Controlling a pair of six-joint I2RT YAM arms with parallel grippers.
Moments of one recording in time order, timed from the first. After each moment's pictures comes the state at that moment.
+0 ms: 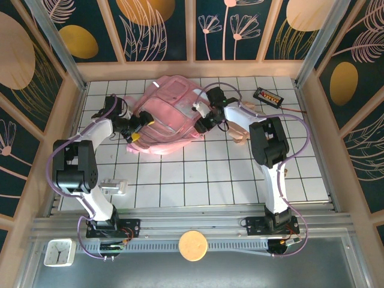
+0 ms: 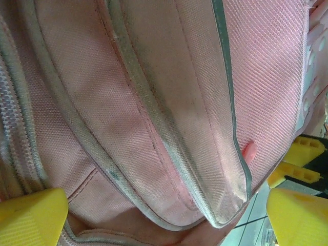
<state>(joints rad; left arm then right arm) -0.04 1.74 1.15 -0.46 0.55 -0.69 0.47 2.18 1.67 -0.62 -0.40 -0.33</state>
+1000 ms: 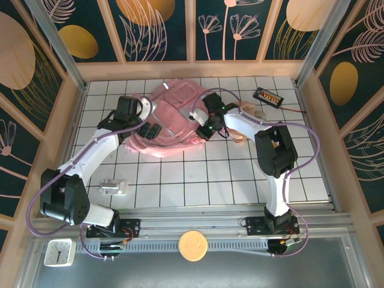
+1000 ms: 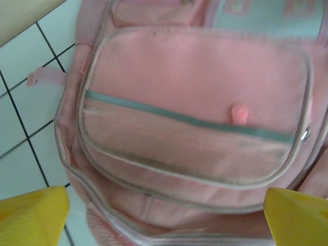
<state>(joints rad) -0.30 1.43 1.07 -0.44 0.05 0.37 0.54 2.00 1.50 -0.64 -0.31 -0.37</state>
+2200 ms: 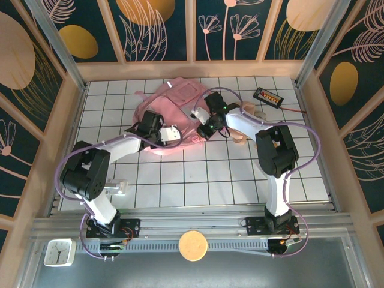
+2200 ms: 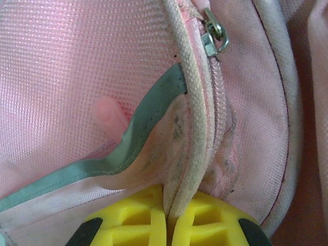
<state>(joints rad) -0.44 1.71 0.98 -0.16 0.02 1.00 0.53 2.00 1.49 -0.61 -0.32 -0.33</state>
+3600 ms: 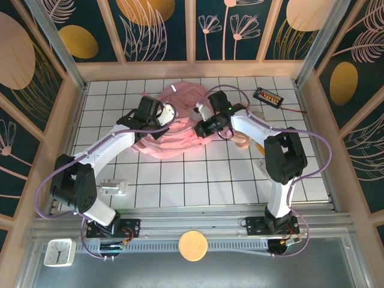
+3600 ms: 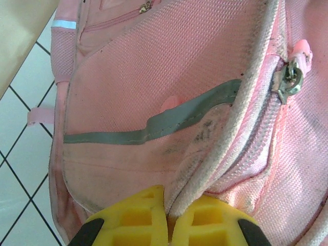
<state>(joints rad) -0.47 1.56 1.18 -0.45 -0.04 0.50 0.53 1.88 1.42 -0.57 -0.49 0.01</state>
